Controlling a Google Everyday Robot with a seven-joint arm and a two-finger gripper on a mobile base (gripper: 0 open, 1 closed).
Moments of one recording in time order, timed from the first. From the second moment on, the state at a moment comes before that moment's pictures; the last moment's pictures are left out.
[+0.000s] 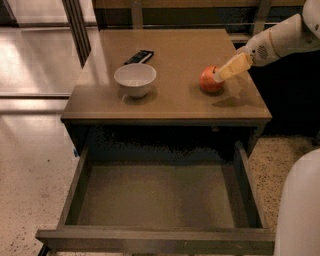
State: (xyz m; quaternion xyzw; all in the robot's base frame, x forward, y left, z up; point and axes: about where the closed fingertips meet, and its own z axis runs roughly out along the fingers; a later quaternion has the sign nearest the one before) arm 0.722 -0.220 0.880 -0.41 0.81 0.21 0.36
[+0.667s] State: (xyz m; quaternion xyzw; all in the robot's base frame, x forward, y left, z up) arm 0.726 -0.212 0.871 -0.41 0.81 0.22 0.35
